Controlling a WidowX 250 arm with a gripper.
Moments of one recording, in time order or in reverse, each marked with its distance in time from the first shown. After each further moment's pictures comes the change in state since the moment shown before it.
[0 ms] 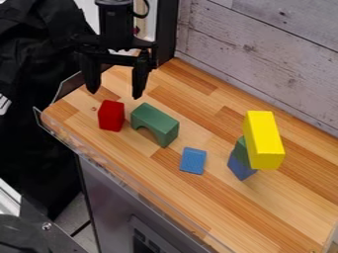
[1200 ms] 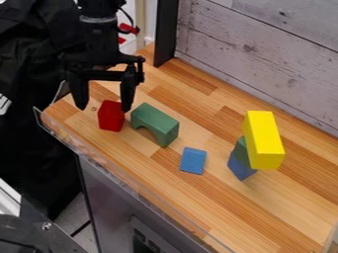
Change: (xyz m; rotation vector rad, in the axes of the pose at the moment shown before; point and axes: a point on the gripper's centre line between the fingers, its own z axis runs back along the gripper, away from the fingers) arm -0.005 0.014 -0.020 -0.030 0.034 0.073
